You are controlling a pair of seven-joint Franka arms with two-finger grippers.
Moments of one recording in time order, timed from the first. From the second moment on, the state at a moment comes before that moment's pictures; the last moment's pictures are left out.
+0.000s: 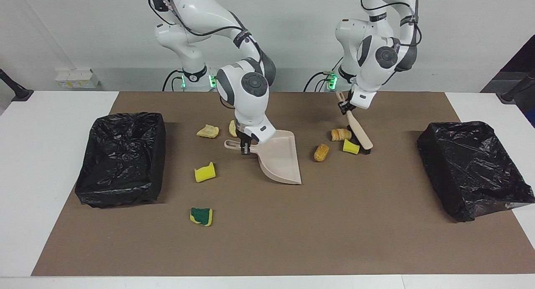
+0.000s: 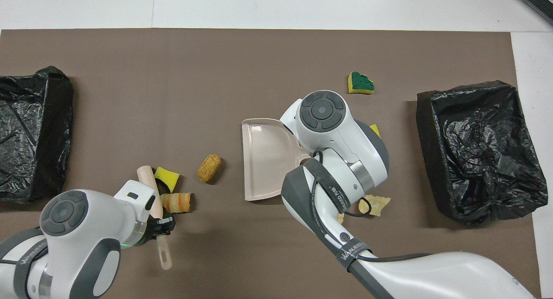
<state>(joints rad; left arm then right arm) -0.43 -0.32 0.07 -2.58 -0.15 2.10 -0.62 0.37 0.36 0.15 -1.71 -0.16 1.93 -1.01</state>
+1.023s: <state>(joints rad) -0.75 -0.04 0.07 -2.34 -0.42 2.43 -0.66 0.37 0.36 0.15 -1.70 -0.16 1.93 -1.01</state>
